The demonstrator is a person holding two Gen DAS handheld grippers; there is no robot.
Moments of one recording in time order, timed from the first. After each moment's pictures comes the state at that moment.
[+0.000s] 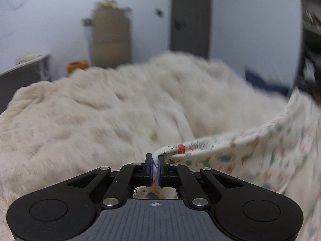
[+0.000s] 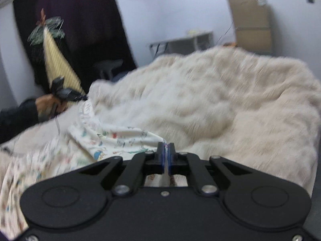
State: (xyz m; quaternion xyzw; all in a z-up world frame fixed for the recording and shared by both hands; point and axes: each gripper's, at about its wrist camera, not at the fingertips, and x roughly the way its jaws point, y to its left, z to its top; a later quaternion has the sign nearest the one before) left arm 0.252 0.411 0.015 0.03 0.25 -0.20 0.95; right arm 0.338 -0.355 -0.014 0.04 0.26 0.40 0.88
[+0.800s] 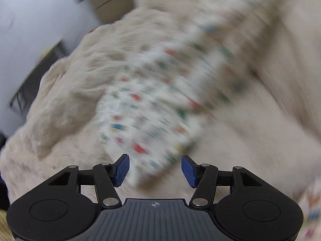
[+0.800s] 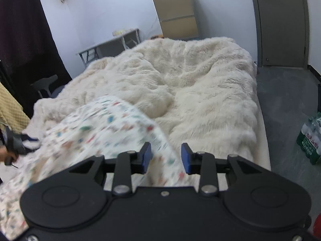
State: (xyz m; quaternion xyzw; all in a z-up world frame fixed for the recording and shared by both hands) left arm 0.139 0.290 -0.139 0.36 0.36 -0.08 0.86; right arm 0.236 -0.370 -0.024 0.09 0.31 0.21 0.92
